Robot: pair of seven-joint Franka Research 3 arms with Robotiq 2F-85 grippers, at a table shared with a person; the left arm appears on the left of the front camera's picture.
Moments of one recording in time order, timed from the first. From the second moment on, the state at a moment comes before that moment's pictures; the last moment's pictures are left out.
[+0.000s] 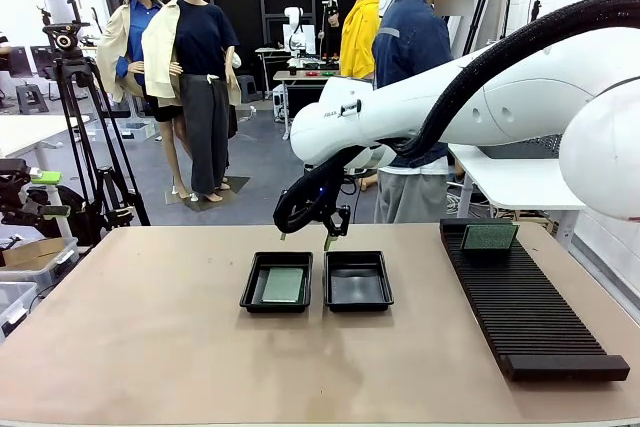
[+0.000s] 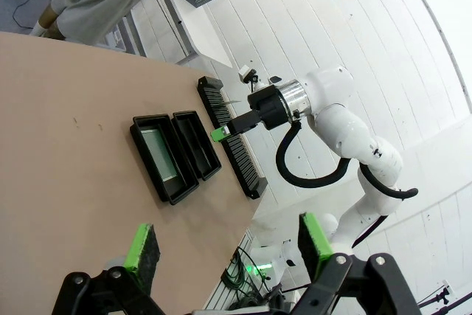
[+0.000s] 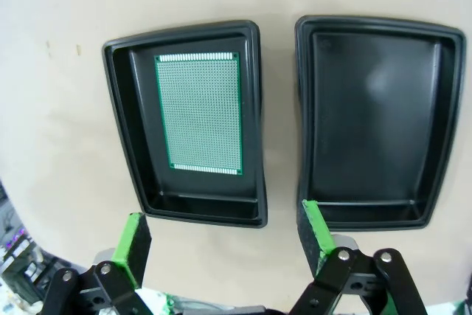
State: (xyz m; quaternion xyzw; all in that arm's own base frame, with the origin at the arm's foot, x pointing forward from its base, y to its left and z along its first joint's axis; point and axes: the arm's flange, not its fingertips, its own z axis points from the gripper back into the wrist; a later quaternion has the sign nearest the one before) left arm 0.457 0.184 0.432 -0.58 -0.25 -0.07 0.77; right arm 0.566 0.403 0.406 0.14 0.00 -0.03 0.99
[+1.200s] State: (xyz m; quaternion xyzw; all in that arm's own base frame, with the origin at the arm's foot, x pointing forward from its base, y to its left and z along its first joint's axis) left arm 0.458 -0.002 0.451 -0.43 -0.21 -0.11 0.87; right arm 0.534 0.169 0.485 0.29 -0.03 -0.03 0.96
